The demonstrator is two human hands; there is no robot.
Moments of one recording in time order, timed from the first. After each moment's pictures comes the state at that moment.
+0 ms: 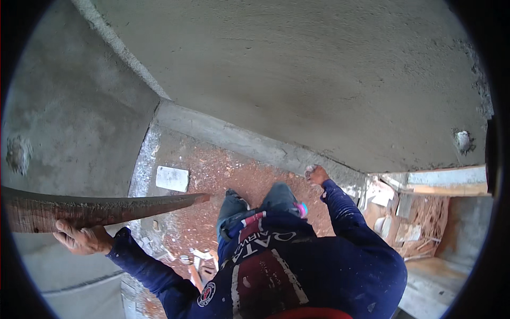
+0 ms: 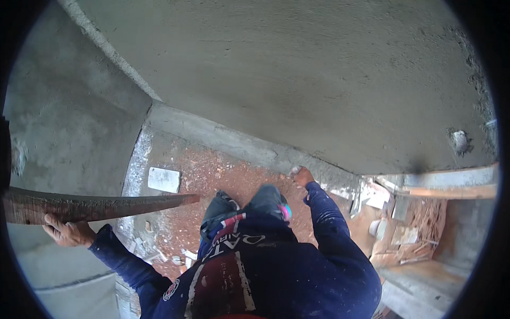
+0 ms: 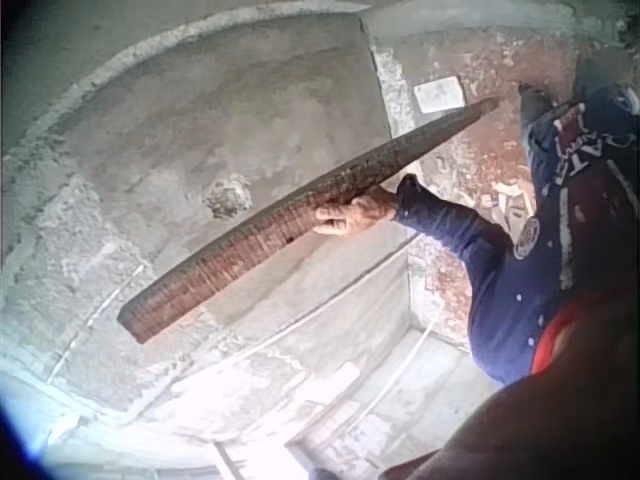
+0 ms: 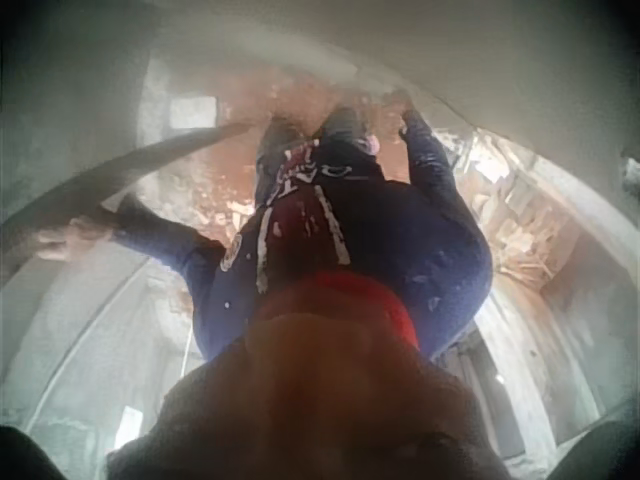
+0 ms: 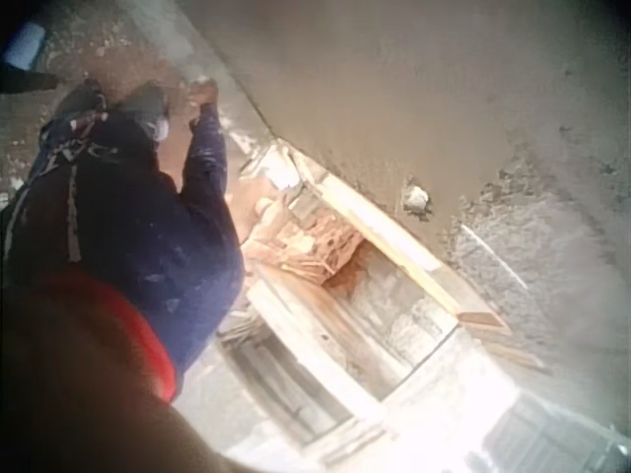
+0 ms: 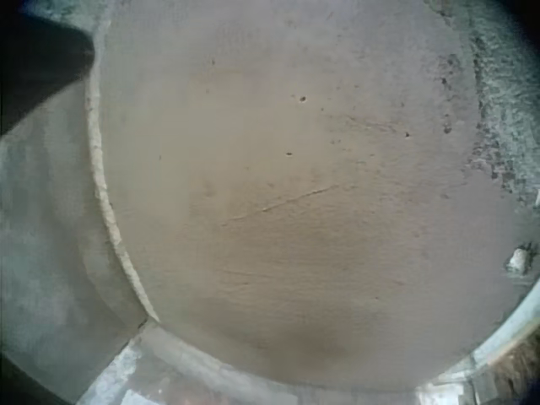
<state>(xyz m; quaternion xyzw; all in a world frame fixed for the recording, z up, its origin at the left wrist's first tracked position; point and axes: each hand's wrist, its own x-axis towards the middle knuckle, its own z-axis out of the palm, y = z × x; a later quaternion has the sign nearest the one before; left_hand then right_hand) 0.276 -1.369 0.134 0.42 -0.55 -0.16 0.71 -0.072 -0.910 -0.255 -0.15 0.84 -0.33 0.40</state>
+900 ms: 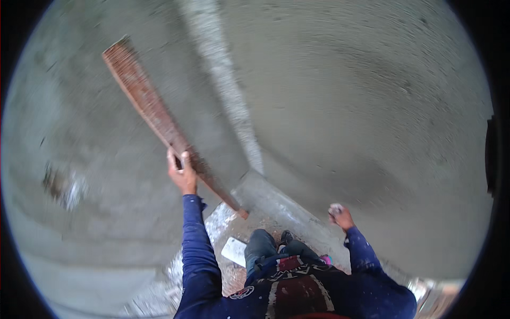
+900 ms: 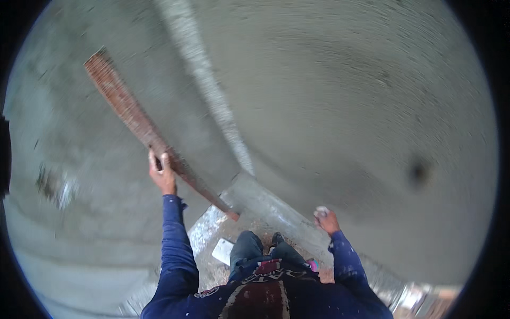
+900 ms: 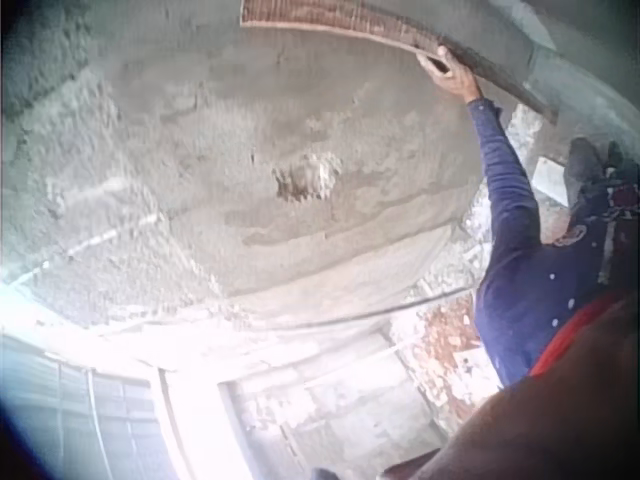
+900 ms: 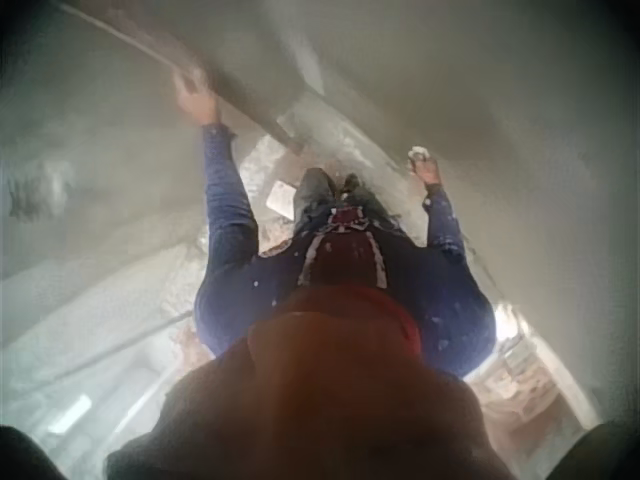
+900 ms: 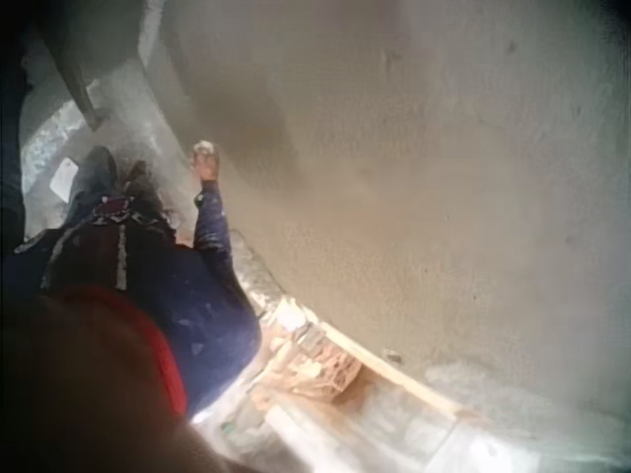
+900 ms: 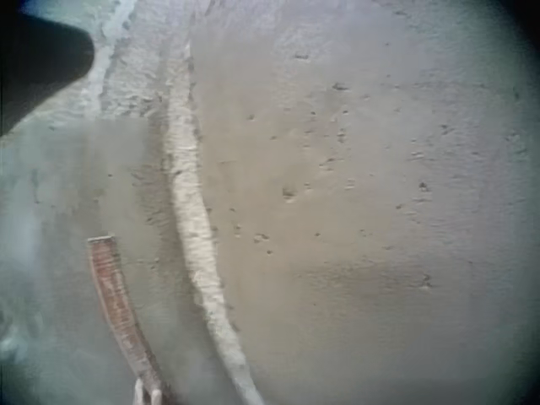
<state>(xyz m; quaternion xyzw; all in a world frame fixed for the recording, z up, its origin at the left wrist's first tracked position) 0.104 -1.831 -0.019 0.35 -0.68 -0.26 0.59 -0.148 -1.391 -0.216 -0.10 0.77 -0.51 0.37</state>
